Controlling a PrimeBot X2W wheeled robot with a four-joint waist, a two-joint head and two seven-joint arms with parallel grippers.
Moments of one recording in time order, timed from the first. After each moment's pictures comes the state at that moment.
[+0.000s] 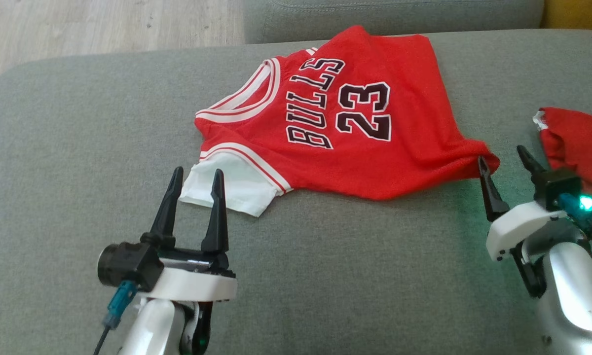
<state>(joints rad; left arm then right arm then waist) -0.16 0.04 -0.28 0.17 -0.29 -0.04 -0.26 -0.30 -0.19 0.03 0.46 -0.05 0.13 -0.05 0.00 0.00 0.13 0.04</state>
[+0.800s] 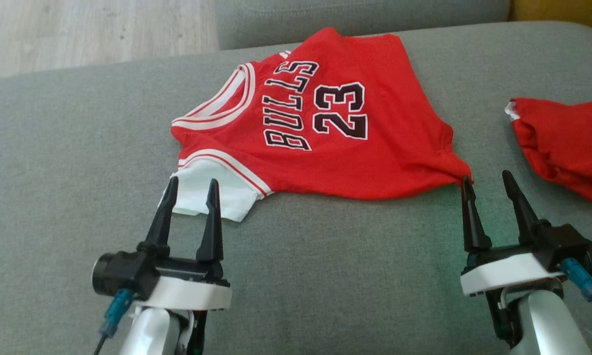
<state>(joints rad) -0.12 0.04 -0.25 0.17 -0.26 -0.05 -0.26 -0.10 -0.05 0.00 0.25 0.05 0.13 -0.25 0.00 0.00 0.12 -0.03</state>
